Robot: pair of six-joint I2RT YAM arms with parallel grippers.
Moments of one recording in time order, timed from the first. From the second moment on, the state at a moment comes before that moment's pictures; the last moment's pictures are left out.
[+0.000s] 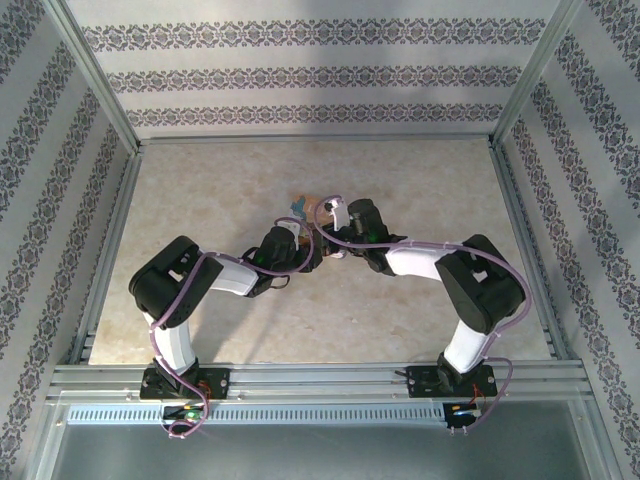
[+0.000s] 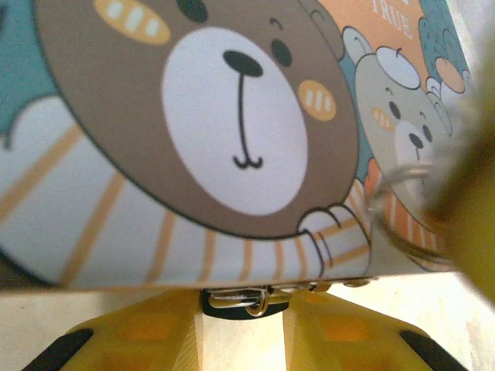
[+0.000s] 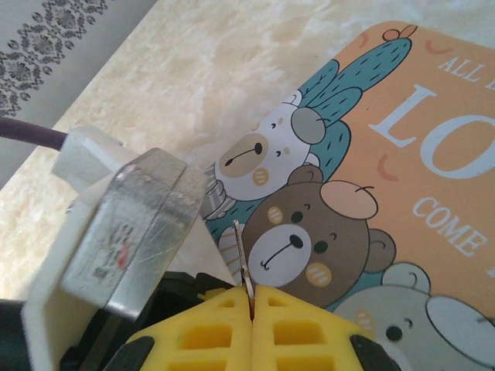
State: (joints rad) left arm -0.62 1.83 0.70 0.54 0.16 -0.67; right arm 0.58 1.71 0.83 0.37 -0.41 0.37
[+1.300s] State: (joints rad) left arm -0.63 1.66 0.73 0.26 0.27 -0.83; right arm 0.73 1.38 0.39 0.27 -0.20 0.26
